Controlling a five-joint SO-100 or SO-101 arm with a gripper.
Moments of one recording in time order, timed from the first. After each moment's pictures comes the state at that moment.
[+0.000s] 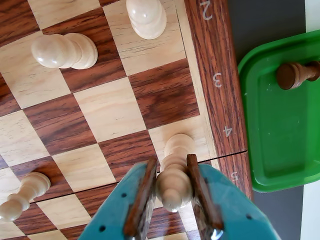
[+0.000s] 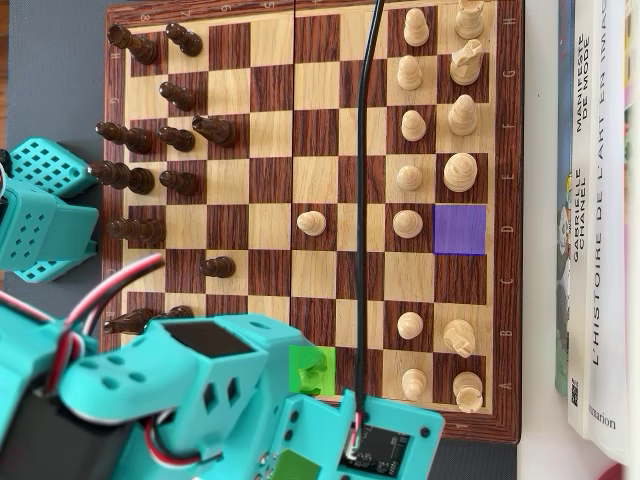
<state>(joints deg) 23.2 80.3 86.0 68.8 83.8</state>
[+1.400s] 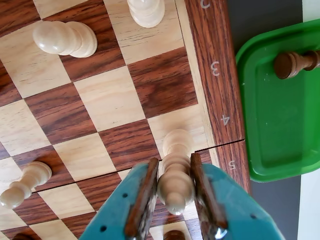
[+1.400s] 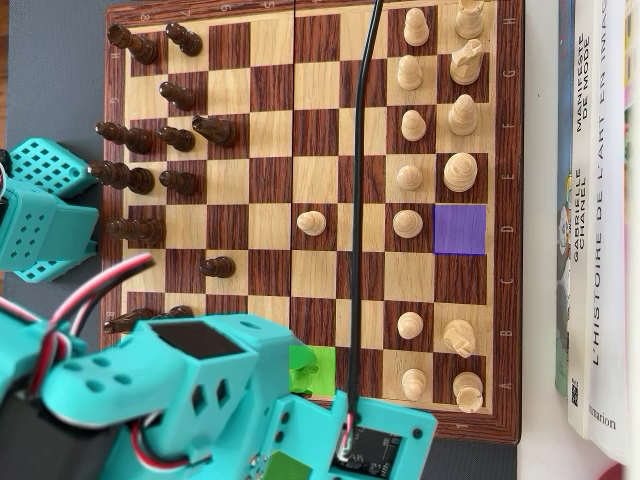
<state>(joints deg) 23.3 82.1 85.3 71.4 83.8</state>
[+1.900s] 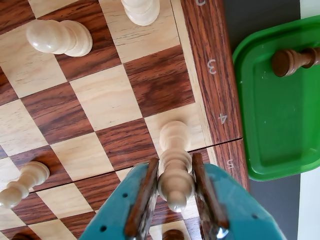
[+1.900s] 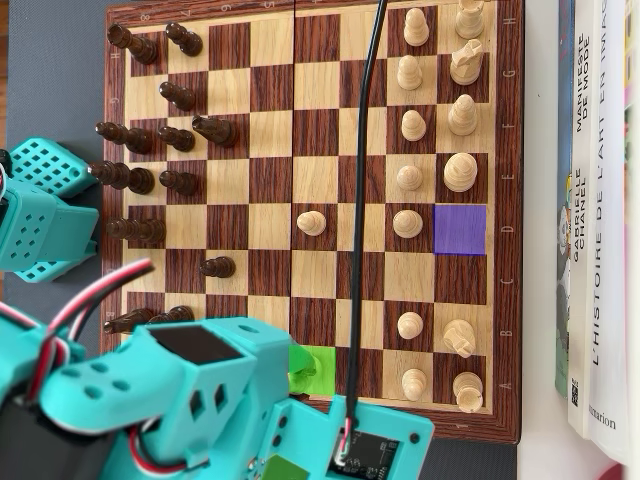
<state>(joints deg) 23.7 82.1 85.3 71.5 83.8</state>
